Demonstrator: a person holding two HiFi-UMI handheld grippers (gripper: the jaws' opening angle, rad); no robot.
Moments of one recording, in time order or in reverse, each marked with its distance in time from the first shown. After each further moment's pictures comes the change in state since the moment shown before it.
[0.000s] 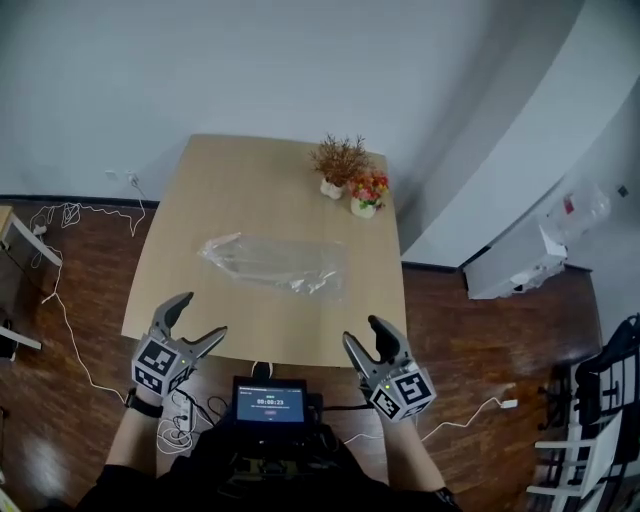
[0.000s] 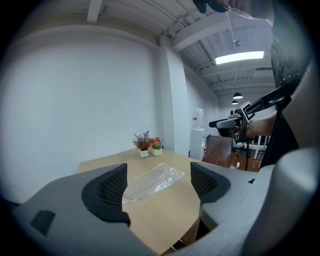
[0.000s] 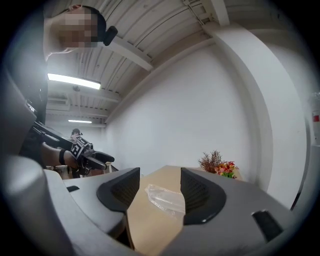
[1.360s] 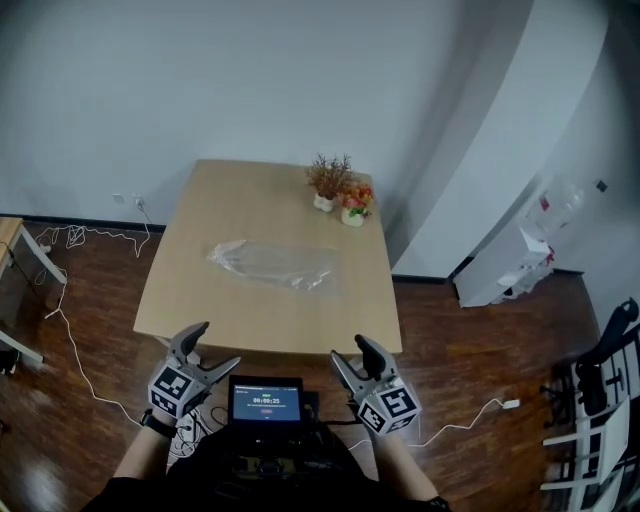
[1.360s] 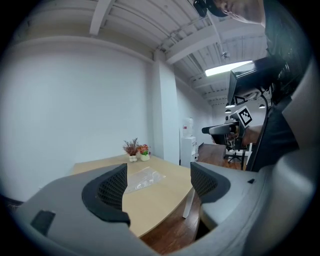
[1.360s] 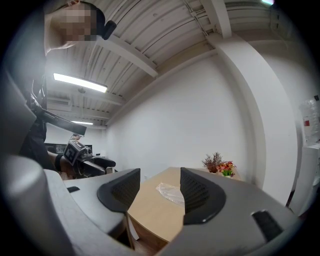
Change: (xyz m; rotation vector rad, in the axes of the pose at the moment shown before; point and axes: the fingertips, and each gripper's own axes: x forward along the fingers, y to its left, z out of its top) left arm -0.095 -0.101 -0.019 0.008 -0.106 -0.055; right arm -0.092 0.103 -0.003 -0.001 -0.045 -0.022
